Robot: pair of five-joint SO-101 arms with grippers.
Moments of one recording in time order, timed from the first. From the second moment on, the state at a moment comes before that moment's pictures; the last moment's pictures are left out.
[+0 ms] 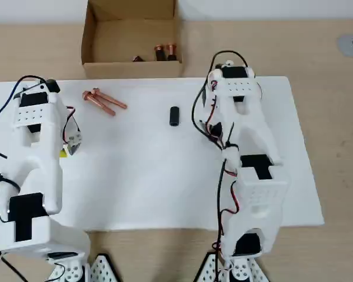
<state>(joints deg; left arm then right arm) -13.6 1.7 18.1 77.1 7.1 -8.0 28.0 -12.3 88.0 -37.6</state>
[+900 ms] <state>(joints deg) -13.4 3.6 0.4 75.9 24.0 -9.0 17.4 -31.3 96.2 -0.4</state>
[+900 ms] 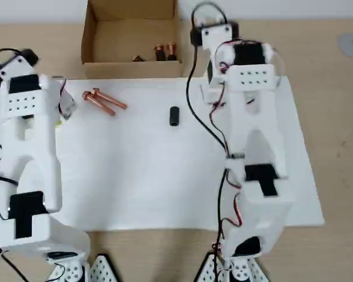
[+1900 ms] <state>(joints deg) -5.5 39.5 -31.0 71.6 53.8 -19.6 21.4 -31.4 83.4 12.9</state>
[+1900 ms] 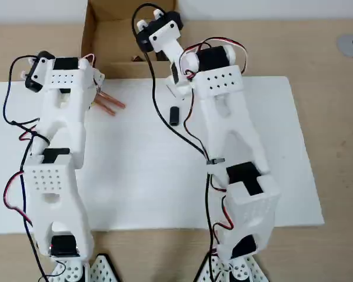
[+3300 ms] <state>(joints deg) 4.0 32.6 -78.4 100.1 17.0 -19.6 17.0 -36.4 90.4 12.9</state>
